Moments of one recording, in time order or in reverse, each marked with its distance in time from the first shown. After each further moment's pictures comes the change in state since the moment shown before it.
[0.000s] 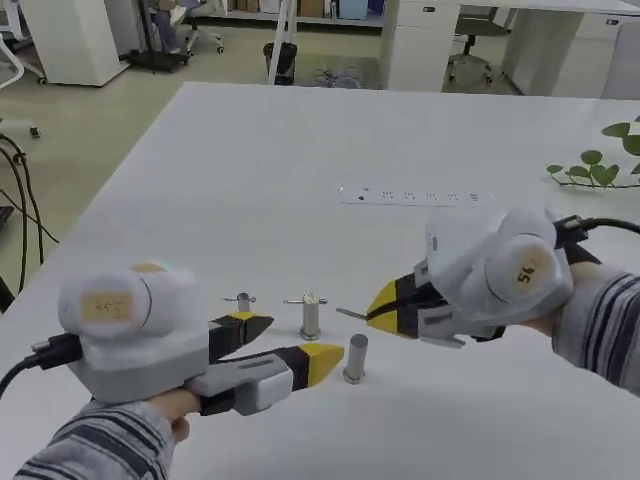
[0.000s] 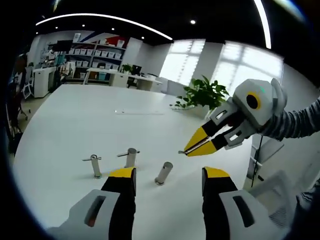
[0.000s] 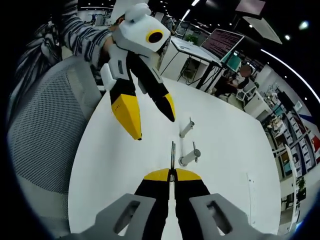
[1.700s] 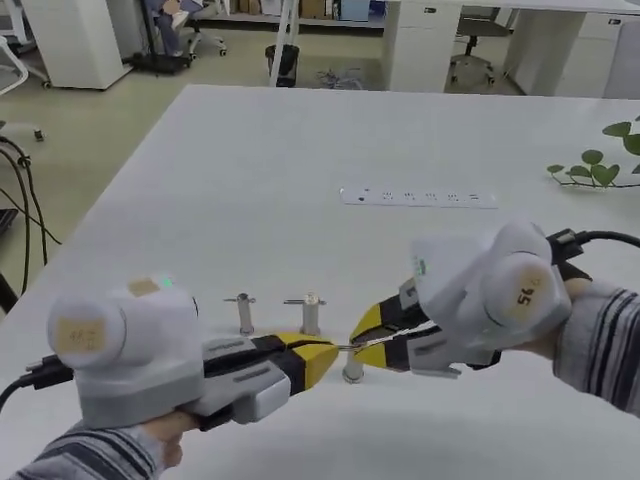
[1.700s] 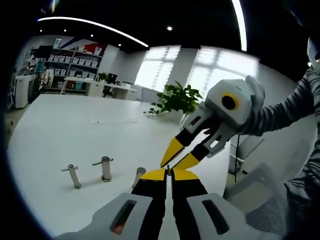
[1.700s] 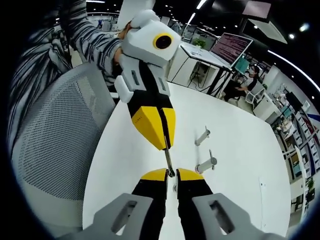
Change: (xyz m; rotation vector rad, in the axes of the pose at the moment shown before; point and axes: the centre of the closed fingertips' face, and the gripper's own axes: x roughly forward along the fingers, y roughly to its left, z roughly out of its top) left arm -0.006 -0.044 0.004 0.108 -0.056 -0.215; right arm -0.004 0.027 0.018 0.055 -0.055 0.099
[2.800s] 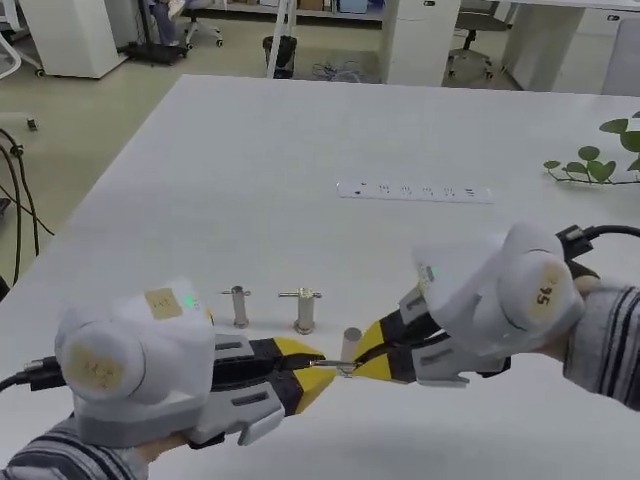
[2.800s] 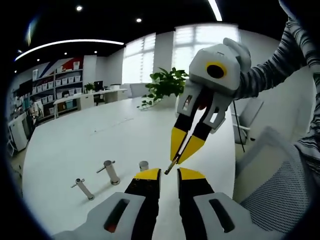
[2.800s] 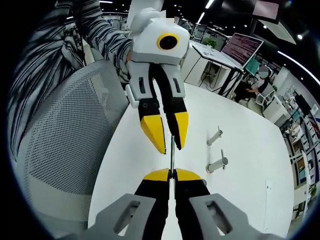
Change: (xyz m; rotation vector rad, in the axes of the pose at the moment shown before) left arm 0.003 0.000 -0.021 0.261 0.114 0.014; right arm -0.004 0.018 -0.003 -0.049 0.018 0.068
